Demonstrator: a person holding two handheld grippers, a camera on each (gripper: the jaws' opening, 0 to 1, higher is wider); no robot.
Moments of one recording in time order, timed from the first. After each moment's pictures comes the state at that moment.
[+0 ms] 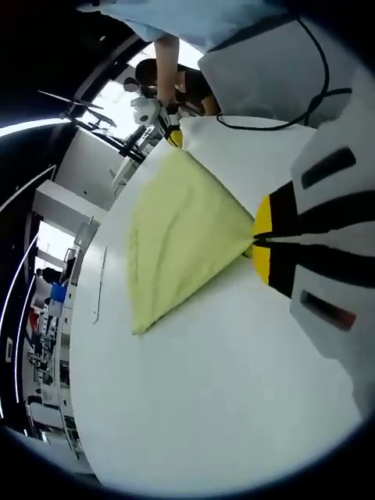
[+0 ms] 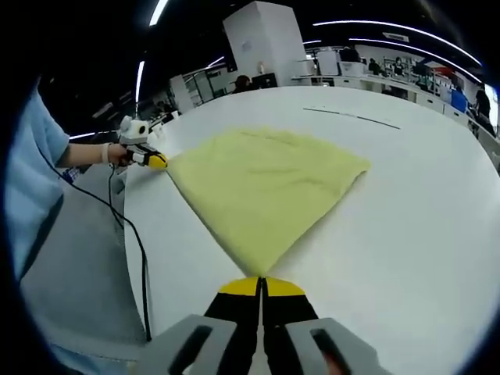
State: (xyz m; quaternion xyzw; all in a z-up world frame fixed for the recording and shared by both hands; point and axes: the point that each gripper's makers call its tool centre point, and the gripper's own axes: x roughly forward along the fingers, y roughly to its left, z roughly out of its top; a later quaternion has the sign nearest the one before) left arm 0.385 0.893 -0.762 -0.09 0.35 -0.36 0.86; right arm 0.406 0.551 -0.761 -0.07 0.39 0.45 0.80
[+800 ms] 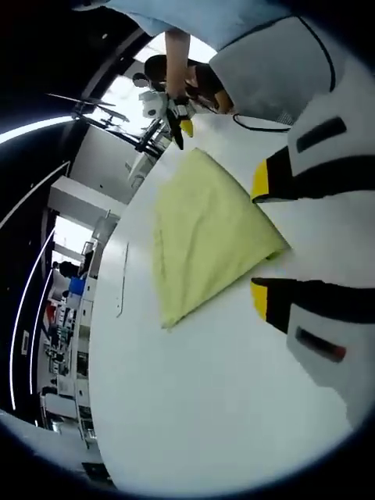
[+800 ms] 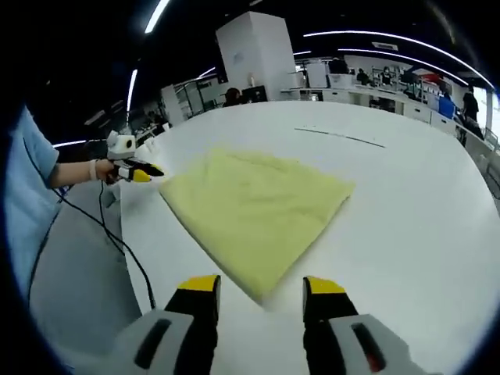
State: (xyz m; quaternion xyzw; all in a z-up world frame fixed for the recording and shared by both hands) left arm 0.386 0.900 -0.717 -0.09 0.29 -0.33 0.89; right arm 0.419 0.551 -0.715 -0.05 0.34 0.42 0.84
